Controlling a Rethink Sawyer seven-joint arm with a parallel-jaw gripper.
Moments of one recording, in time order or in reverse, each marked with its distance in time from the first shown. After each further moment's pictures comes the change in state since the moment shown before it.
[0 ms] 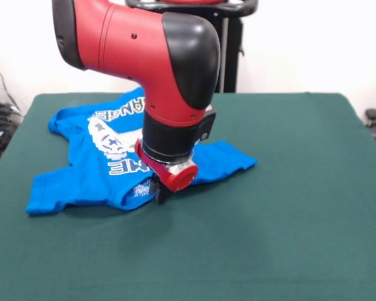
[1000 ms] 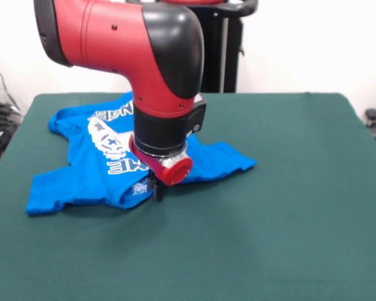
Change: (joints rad) arm -0.096 -0.058 0.118 0.057 -0.083 -0.012 0.000
